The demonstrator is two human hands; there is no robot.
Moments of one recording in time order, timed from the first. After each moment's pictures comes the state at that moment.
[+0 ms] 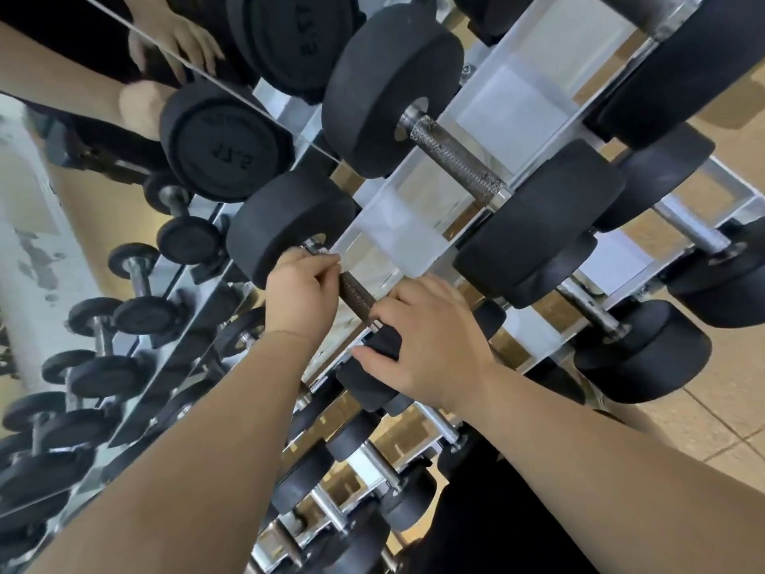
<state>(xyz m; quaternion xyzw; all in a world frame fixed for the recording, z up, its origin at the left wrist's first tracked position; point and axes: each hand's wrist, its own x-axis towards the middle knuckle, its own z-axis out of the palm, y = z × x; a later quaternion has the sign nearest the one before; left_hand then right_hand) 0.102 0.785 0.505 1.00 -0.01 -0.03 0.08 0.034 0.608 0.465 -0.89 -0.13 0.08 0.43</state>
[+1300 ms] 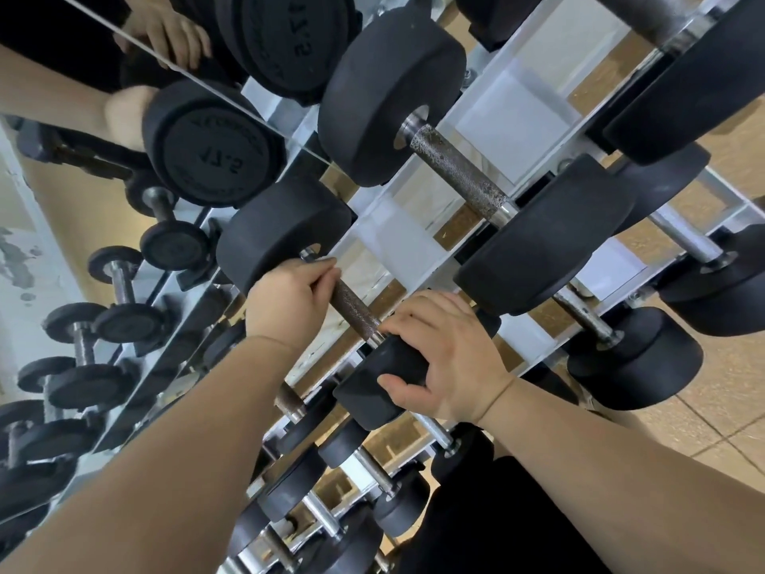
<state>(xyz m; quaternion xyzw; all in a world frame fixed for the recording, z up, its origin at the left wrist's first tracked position) 0.117 0.795 0.509 1.00 -0.06 -0.05 0.04 0.036 0.595 0.438 -0.84 -0.18 0.00 0.52</state>
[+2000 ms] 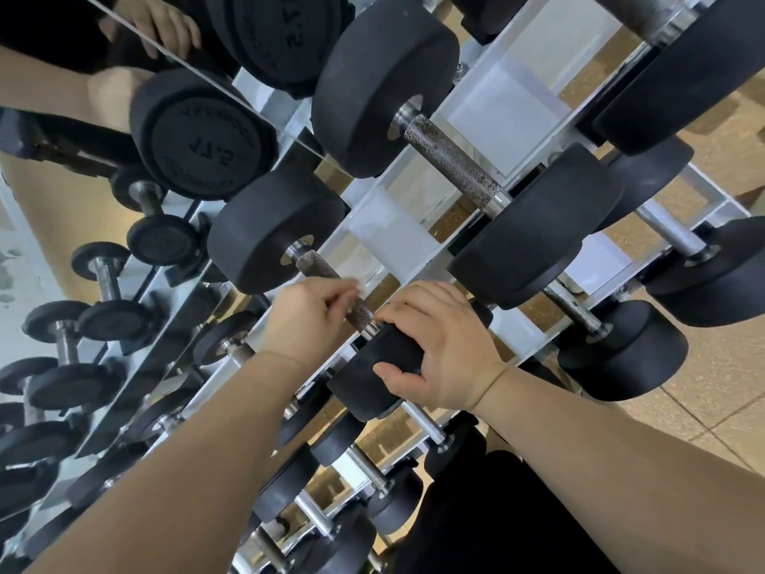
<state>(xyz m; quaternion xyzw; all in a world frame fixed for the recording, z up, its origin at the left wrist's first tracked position) 0.089 0.782 0.506 0.98 -0.06 -0.11 0.16 0.034 0.595 0.442 -0.85 -0.17 0.01 0.51</state>
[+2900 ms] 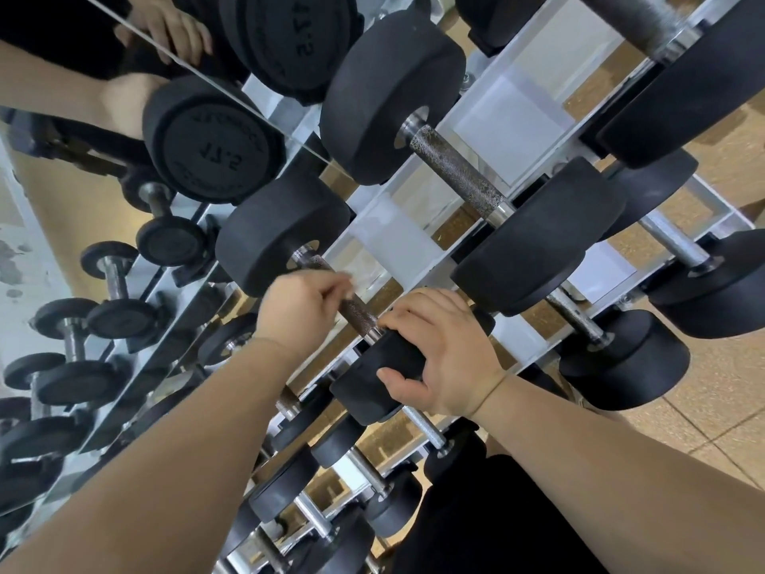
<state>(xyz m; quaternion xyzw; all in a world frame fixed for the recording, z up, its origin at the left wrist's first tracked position) 0.106 0.792 0.511 0.98 -0.08 -0.12 0.11 0.035 0.594 0.441 -0.85 -0.18 0.01 0.50</state>
